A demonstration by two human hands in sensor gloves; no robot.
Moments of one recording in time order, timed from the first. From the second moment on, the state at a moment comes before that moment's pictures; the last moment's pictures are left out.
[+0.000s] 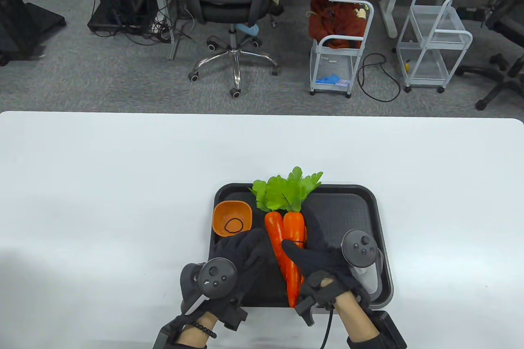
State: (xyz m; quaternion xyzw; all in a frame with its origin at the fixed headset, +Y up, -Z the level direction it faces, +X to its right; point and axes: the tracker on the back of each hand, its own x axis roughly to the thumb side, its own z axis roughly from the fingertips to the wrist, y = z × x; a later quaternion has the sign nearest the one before) left_hand -0.124 -0.716 -0.246 0.08 -0.15 0.30 0.94; right_hand 0.120 -0.725 -0.275 0.12 0.07 0.77 0.62
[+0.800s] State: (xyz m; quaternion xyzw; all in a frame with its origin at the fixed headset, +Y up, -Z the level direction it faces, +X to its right) left_hand -0.121 -0.709 -0.239 0.13 -0.19 0.36 0.90; right_hand 0.087 -0.751 -0.270 0.18 0.13 0.63 0.74
